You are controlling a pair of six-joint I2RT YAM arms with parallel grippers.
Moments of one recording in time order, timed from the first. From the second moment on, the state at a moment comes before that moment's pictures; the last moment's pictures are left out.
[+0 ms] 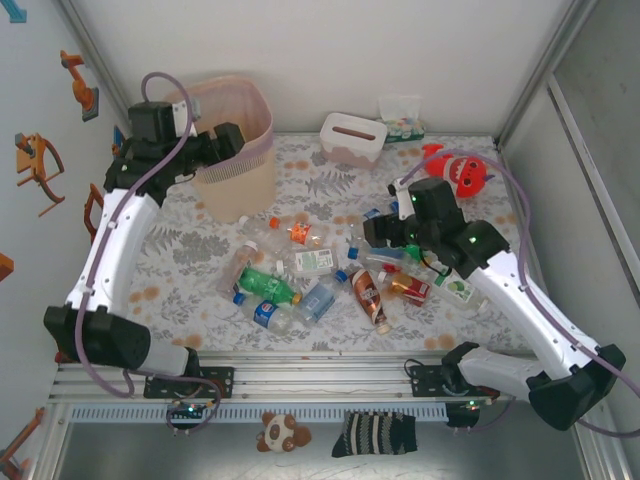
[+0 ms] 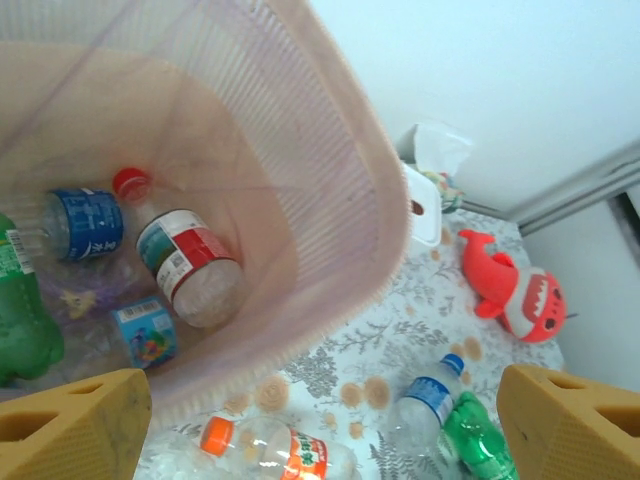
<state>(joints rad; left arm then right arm) -0.20 1.42 1.57 -0.67 0.30 -0.44 0.58 1.11 1.17 -0.80 -0.02 0.22</state>
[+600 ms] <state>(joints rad) -0.20 1.19 1.24 -0.58 0.36 -0.48 0.73 1.28 1.02 -0.86 -0.01 0.38</state>
